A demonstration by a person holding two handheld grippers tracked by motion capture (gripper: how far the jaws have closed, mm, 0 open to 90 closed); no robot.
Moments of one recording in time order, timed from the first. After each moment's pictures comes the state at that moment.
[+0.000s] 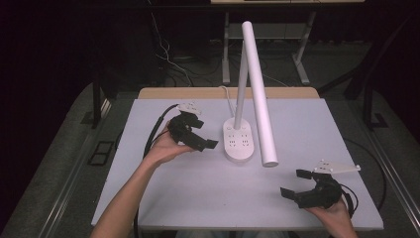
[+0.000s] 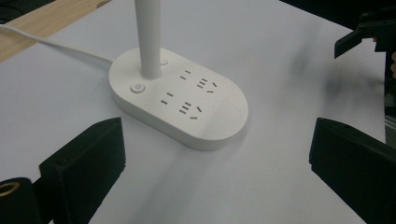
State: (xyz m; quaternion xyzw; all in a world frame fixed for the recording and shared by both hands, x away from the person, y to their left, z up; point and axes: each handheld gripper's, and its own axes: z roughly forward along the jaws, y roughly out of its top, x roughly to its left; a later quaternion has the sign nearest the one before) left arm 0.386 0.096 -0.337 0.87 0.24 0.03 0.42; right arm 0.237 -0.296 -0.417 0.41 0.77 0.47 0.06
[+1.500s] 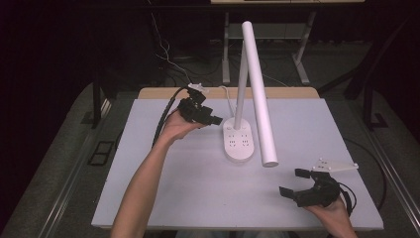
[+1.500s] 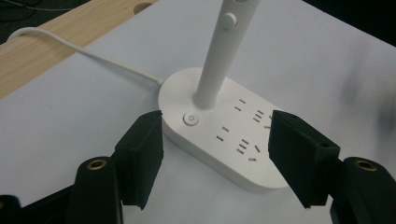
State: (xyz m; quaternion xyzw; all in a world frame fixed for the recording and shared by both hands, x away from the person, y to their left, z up) left arm 0.456 0.075 -0.342 0.86 0.29 0.04 0.41; right arm 0.242 -0.294 -0.418 0.41 0.78 0.47 0.06
